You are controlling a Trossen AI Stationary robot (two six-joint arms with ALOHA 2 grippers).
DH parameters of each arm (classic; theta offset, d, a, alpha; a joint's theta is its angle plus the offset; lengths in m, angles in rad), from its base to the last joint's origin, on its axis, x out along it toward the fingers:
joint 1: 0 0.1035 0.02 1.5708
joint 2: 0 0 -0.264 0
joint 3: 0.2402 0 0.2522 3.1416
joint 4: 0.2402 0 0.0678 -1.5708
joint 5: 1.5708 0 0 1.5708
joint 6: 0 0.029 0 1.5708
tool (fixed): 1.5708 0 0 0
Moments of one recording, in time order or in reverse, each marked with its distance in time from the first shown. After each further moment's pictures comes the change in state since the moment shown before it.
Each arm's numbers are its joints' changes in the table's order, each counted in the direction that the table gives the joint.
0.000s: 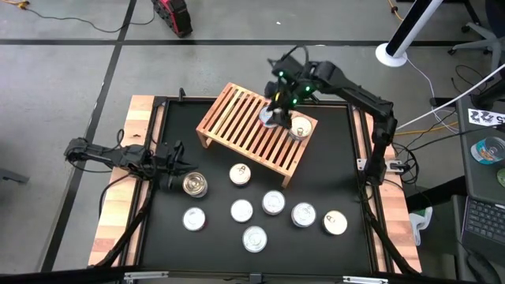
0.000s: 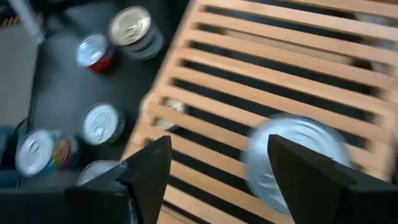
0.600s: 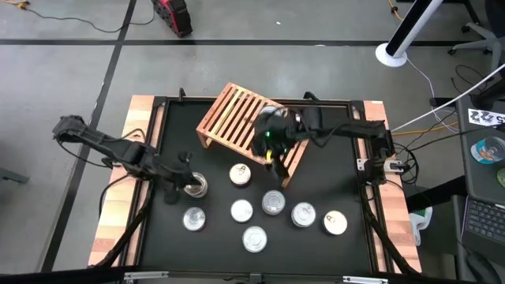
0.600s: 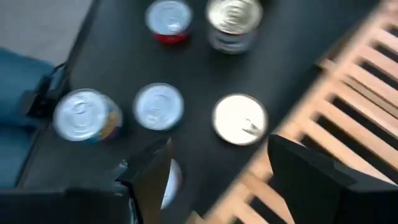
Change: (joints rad) left arm -0.148 -0.701 0.532 0.617 0.038 0.097; right arm 0.417 -0.028 -0.004 -0.055 0.181 0.001
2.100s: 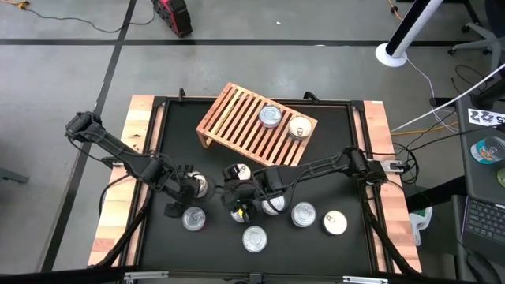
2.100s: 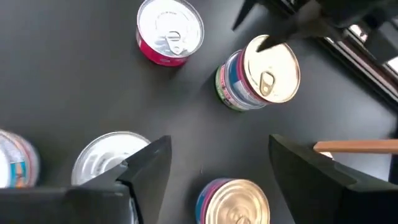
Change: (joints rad) left arm -0.149 -0.413 0.244 0.393 -0.022 -0.232; right arm 0.262 -0.307 -0.015 -0.389 0.414 -0.171
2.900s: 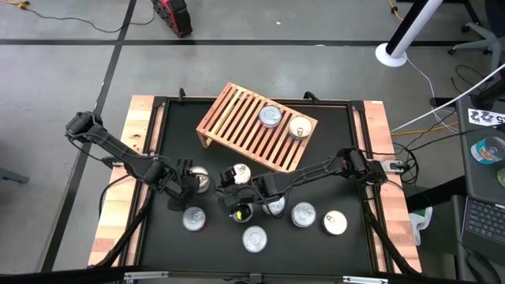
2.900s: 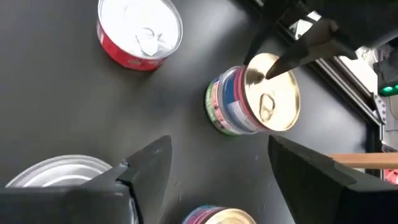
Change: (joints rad) left arm -0.001 -0.002 -0.076 -0.006 -0.195 0.046; right arm 0.000 -0.002 -0.219 -0.328 0.110 -0.069
